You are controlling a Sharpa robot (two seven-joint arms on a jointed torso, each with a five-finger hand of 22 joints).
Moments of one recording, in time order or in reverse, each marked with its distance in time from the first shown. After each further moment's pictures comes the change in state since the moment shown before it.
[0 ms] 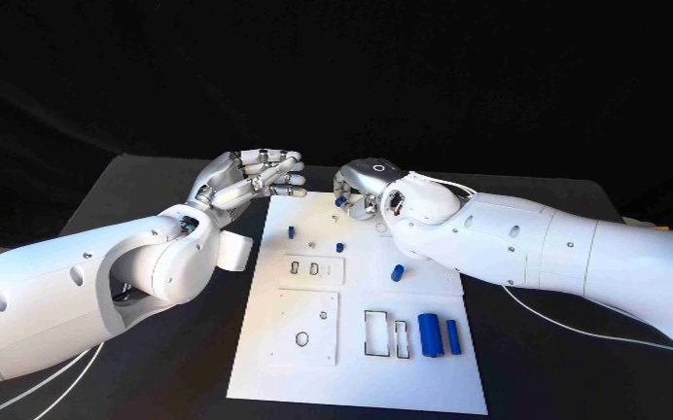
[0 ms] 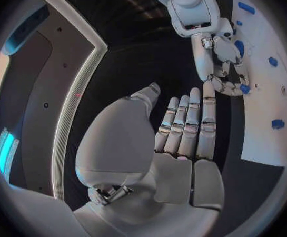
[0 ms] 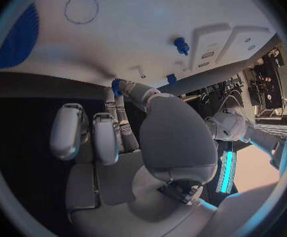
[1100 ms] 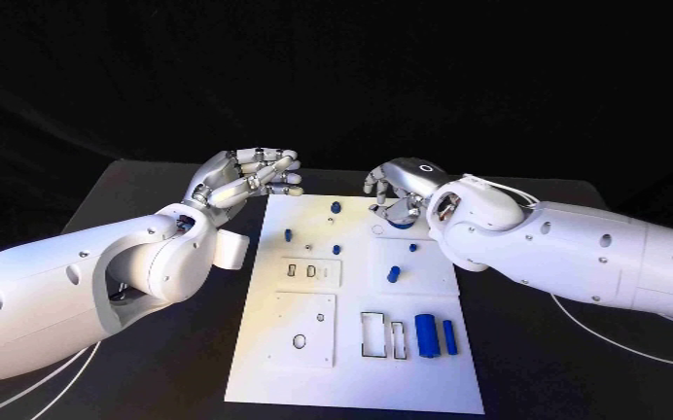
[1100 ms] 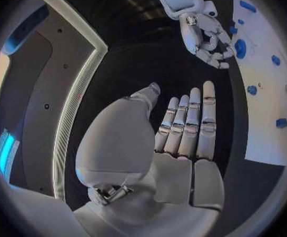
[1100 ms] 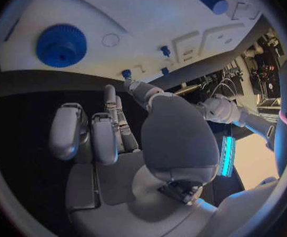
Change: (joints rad) left arm 0.006 -0.008 0.000 -0.007 0.004 0.001 0.000; left_hand 0.000 0.000 0.000 0.000 0.000 -0.004 0.004 0.000 0.000 0.000 0.000 0.000 0.000 -0.004 0.004 0.000 0.002 0.000 0.000 0.000 0.000 0.000; right arm 0.016 -0.262 0.016 0.258 0.070 -0.047 0.009; right_hand -0.031 -0.073 -0.081 0.092 0.017 -0.109 0.024 -0.112 0.045 0.019 0.003 0.197 0.069 -0.002 0.009 0.004 -0.023 0.000 0.003 0.005 -0.004 0.015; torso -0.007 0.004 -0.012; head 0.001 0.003
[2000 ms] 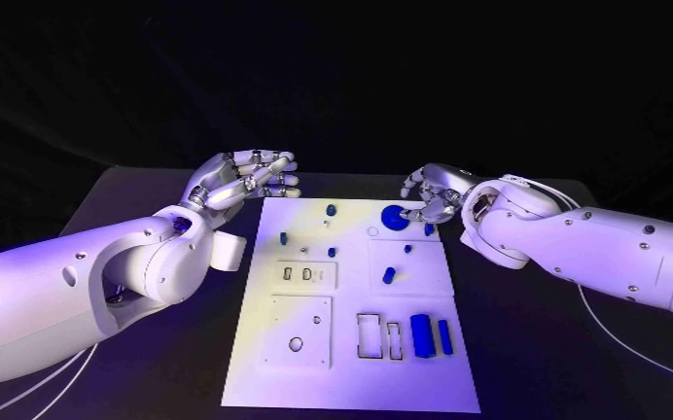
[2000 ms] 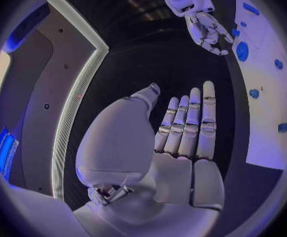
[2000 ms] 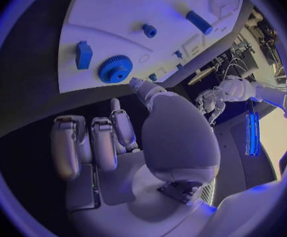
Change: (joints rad) left arm -0.001 -0.003 0.000 -0.006 0.010 0.016 0.001; left_hand -0.005 0.005 0.000 0.000 0.000 0.000 0.000 0.000 0.000 -0.007 0.000 -0.004 0.000 0.000 0.000 0.000 0.003 0.000 0.000 0.000 0.000 0.000; right arm -0.008 -0.094 0.005 -0.042 0.244 0.081 0.006; right_hand -0.006 -0.020 -0.096 0.066 0.082 -0.087 0.019 0.035 0.091 0.274 0.007 0.883 0.969 0.000 0.008 0.140 0.047 -0.047 0.052 0.008 0.201 0.163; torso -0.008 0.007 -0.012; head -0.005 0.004
